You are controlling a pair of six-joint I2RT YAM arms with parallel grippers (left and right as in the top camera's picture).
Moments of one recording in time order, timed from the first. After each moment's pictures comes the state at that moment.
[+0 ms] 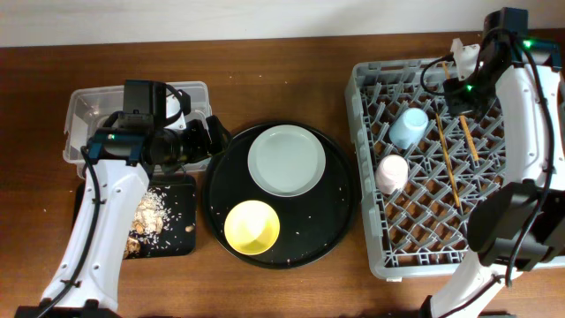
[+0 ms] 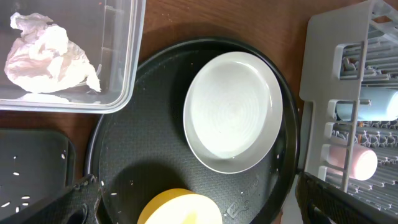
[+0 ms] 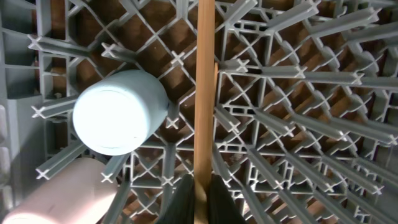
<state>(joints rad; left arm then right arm) -0.08 1.50 1.33 -0.90 0.35 -0.40 -0.21 2.00 1.98 -1.26 0.00 -0.36</state>
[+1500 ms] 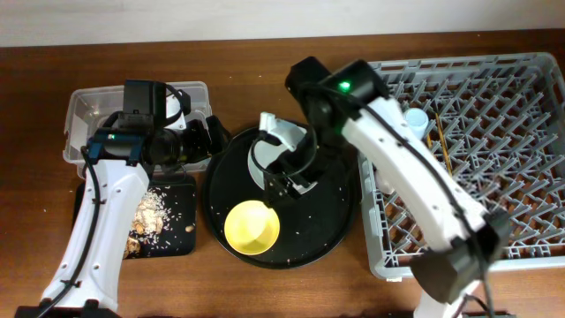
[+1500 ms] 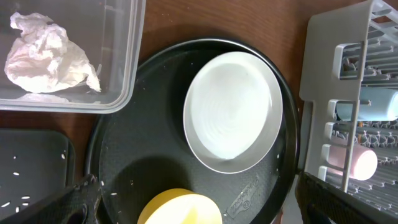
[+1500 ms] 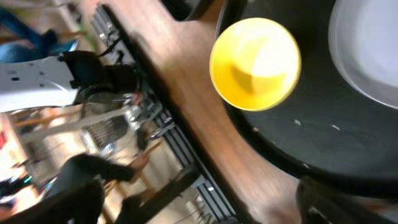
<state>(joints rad) -0.08 1.50 1.33 -0.90 0.35 -0.40 0.57 1.88 2.05 -1.69 -0.61 -0.20</state>
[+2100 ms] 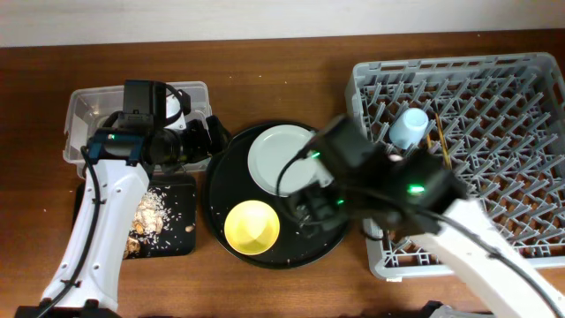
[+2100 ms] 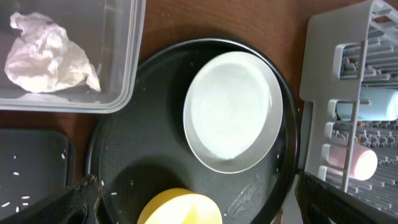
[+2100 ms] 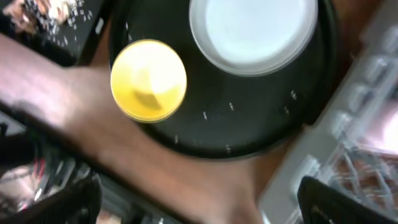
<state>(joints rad) -0.08 1.50 1.33 -0.90 0.35 -0.40 0.77 1.42 1.59 -1.33 -0.03 0.29</state>
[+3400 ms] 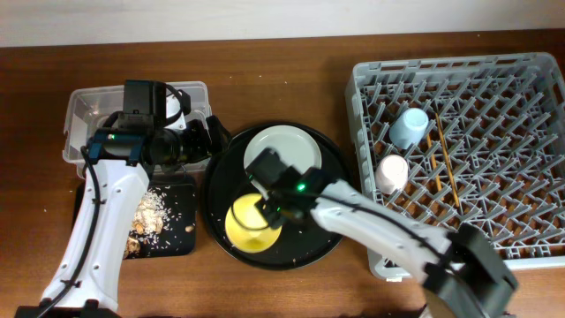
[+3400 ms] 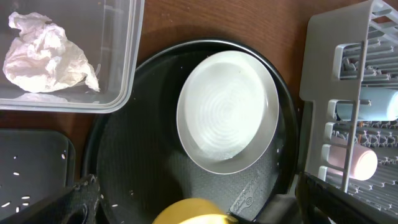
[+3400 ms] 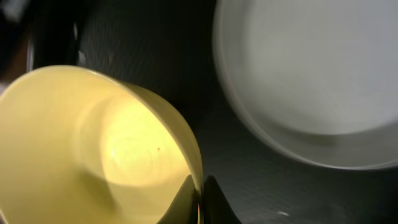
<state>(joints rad) -0.08 1.50 1.33 -0.90 0.35 -0.40 0.82 1.73 1.25 -0.71 -0.02 0.19</state>
